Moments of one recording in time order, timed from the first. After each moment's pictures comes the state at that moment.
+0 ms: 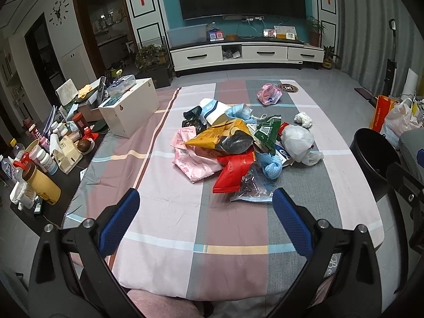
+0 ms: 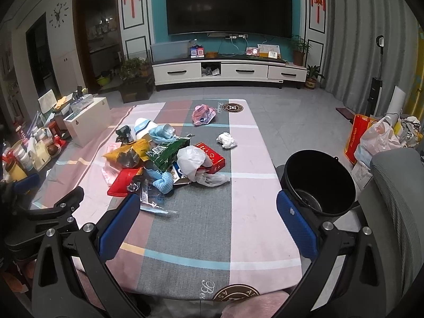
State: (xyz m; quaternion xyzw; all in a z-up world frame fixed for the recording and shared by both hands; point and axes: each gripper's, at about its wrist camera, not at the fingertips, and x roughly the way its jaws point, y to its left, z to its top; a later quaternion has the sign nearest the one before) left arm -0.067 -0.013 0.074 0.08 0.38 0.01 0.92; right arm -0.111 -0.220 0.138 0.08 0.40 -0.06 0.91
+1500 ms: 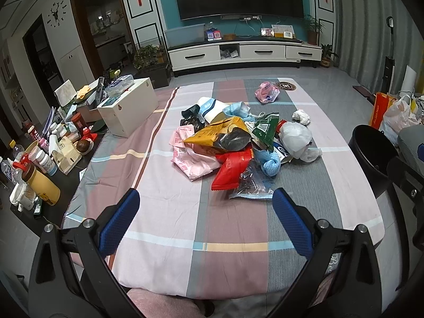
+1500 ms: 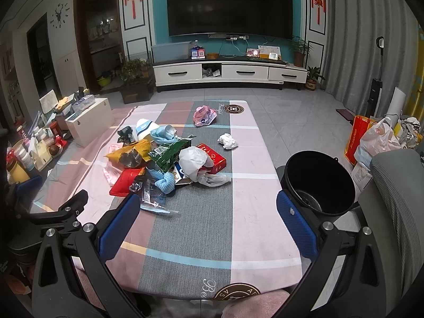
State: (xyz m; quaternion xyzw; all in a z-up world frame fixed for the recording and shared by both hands) left arm -0.071 -0.014 0.072 0.08 0.38 0.01 0.92; right arm -0.115 -0.214 0.137 0.08 0.40 -0.06 0.91
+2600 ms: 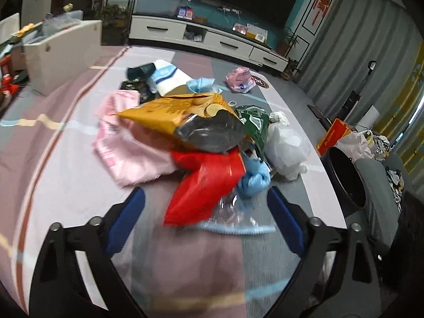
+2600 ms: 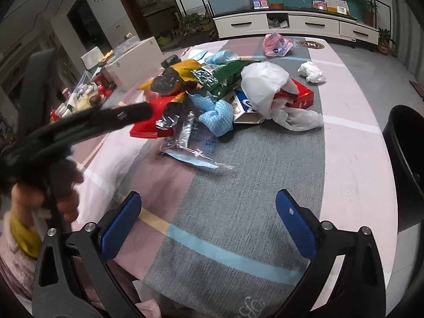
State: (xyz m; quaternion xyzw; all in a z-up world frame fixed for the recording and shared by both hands) left arm 0.041 0.012 -0.033 -0.09 0.43 -0.15 0.89; right arm -0.070 -0.199 0.004 0.14 0.49 0.15 0.85
